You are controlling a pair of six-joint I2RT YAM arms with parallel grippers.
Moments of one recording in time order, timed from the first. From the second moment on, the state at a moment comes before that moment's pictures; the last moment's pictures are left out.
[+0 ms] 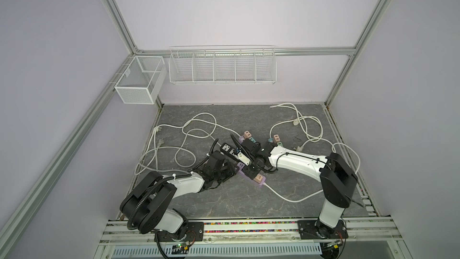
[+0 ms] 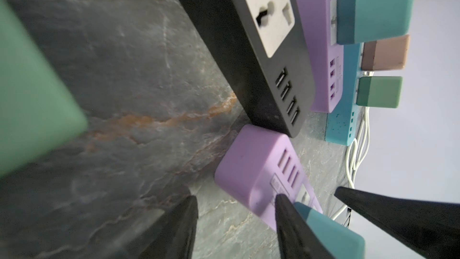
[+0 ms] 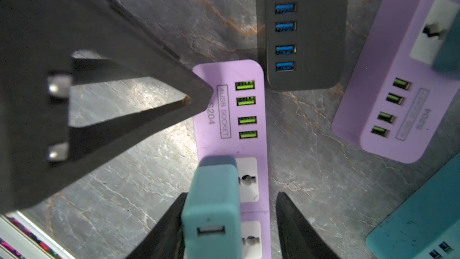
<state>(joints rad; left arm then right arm) -0.69 1.46 0.47 0.22 0.24 -1.06 0.93 1.80 1.30 -0.80 0.02 0.01</state>
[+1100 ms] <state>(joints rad) -0.70 1.39 0.45 0.18 0.22 -1.08 0.94 1.82 1.29 -0.75 -0.01 -0.02</state>
